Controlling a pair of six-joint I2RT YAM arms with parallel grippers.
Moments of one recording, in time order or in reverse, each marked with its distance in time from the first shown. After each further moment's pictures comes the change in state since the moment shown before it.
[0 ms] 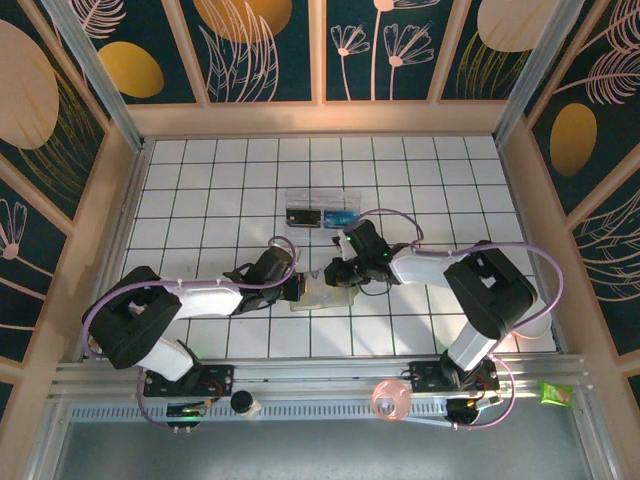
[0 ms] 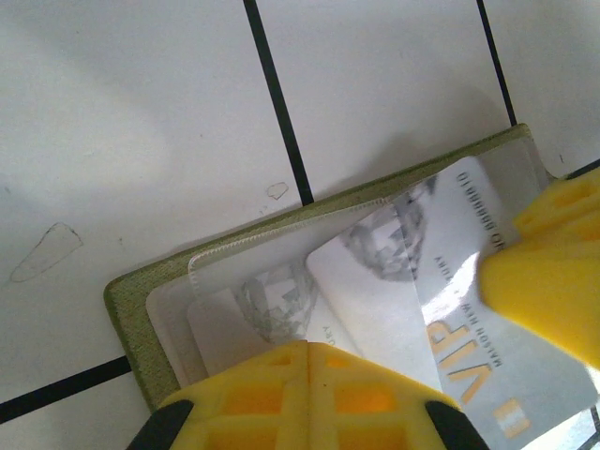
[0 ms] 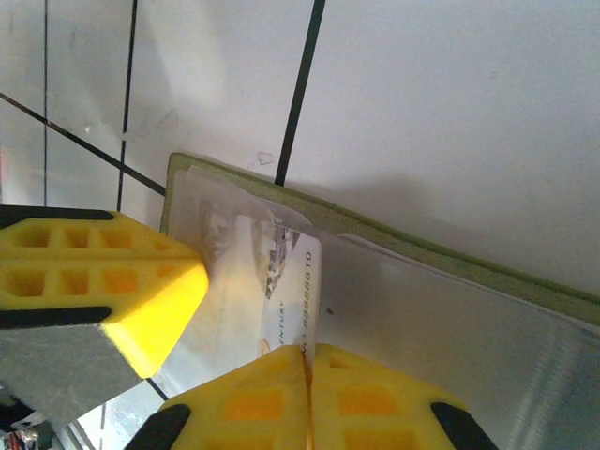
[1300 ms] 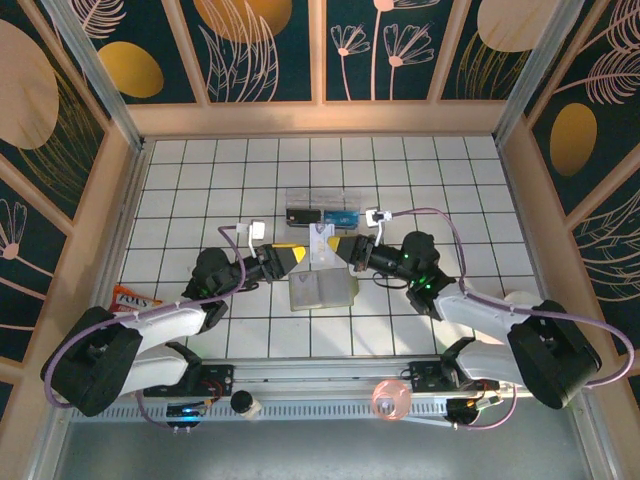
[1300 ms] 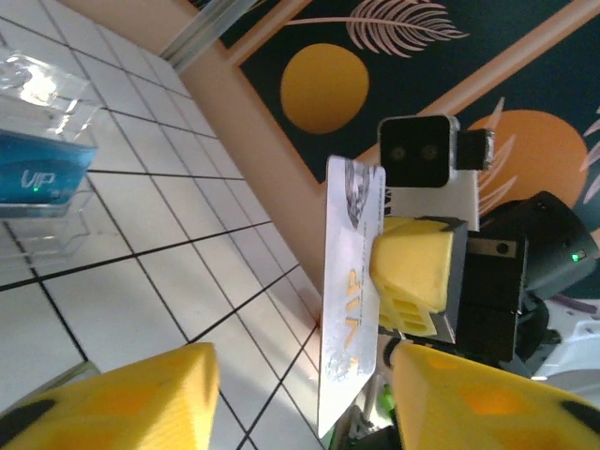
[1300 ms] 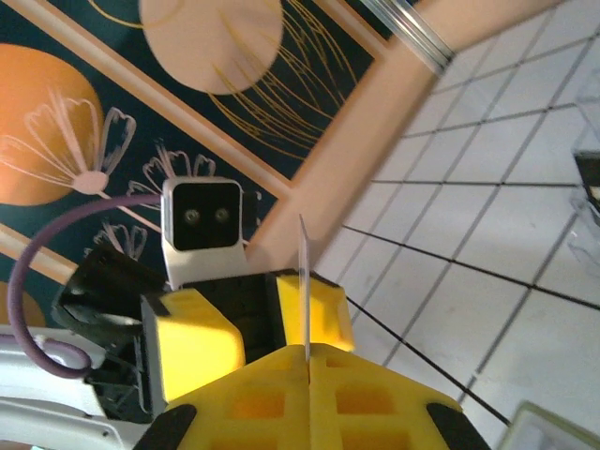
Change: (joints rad) left arm 0.229 -0.301 -0.261 0.867 0.505 -0.293; right arm -0.056 -0.441 -0.341 0.875 -0.084 0.283
